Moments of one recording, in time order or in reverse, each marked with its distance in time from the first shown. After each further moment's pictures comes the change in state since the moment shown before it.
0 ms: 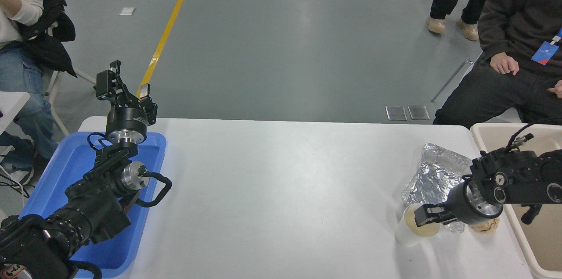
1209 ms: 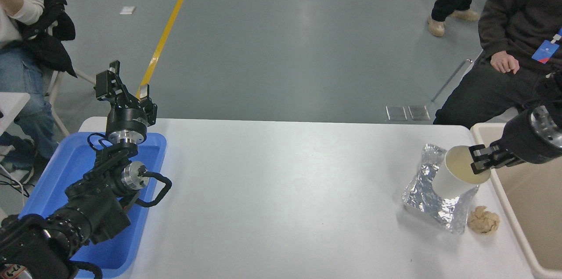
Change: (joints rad) left arm 0.001 -0.001 -0.001 0.000 0.000 0.000 0.002; right arm 0.920 -0.123 -0.391 0.265 0.084 0.407 0.012
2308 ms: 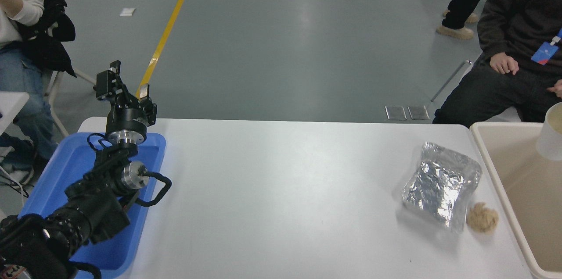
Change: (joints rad) left arm -0.001 0.001 0.004 0.000 0.000 0.000 -0.001; right arm -0.370 -0.182 0.128 -0.537 -0.286 0.039 0.005
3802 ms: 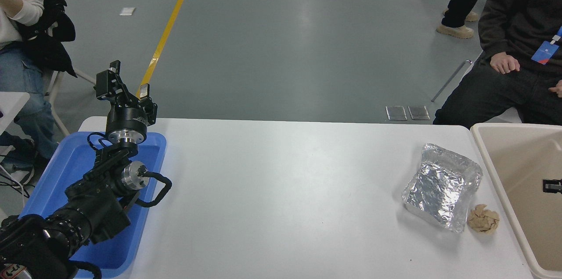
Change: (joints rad) left arm 0.000 0.000 -0.001 0.000 0.000 0.000 0.000; right arm -1.090 0.159 0.723 -0.566 -0.060 -0.571 -0.055
